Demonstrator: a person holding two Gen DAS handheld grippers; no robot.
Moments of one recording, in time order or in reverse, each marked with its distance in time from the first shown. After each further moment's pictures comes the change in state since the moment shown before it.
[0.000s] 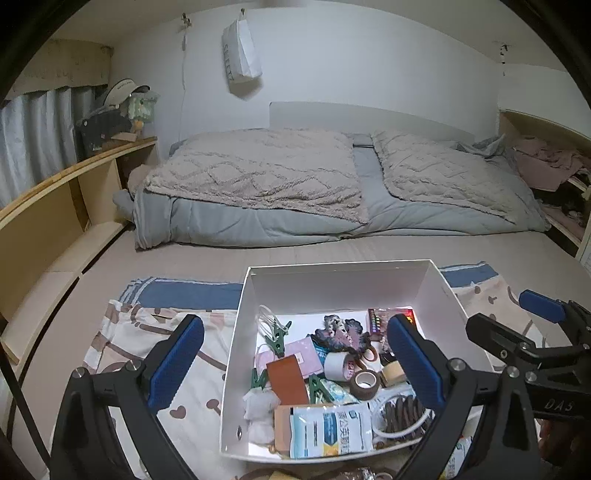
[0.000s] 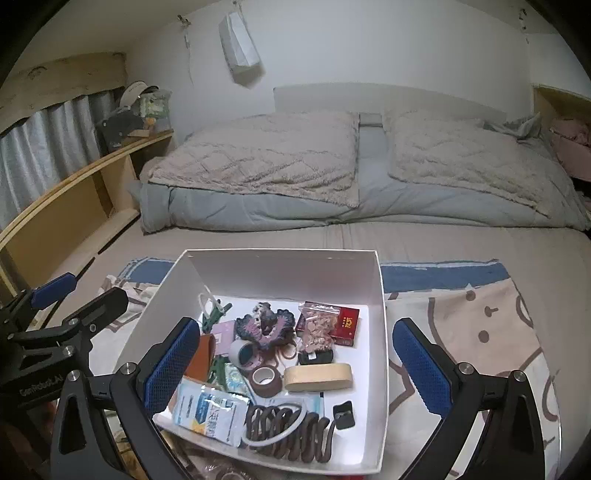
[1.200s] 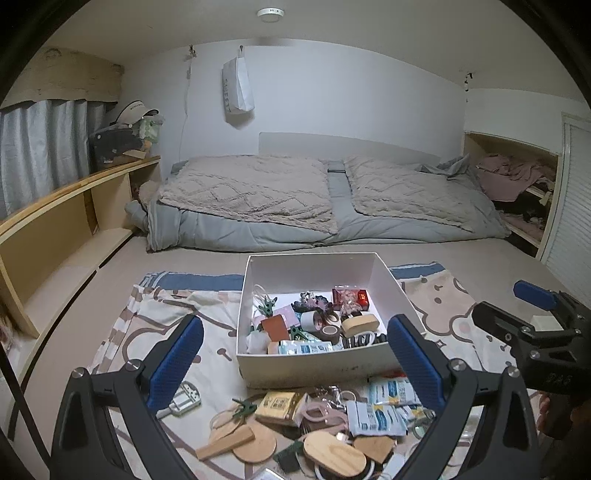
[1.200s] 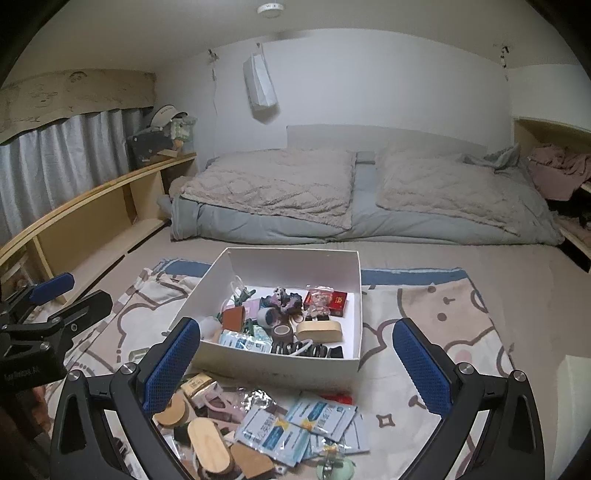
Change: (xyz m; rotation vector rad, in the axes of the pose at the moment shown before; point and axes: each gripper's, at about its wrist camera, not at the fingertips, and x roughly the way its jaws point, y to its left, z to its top) left arm -0.167 0.011 -0.056 -0.008 -0.086 -0.085; right arm -0.160 0.020 -0.066 -0.056 -0.130 -0.019
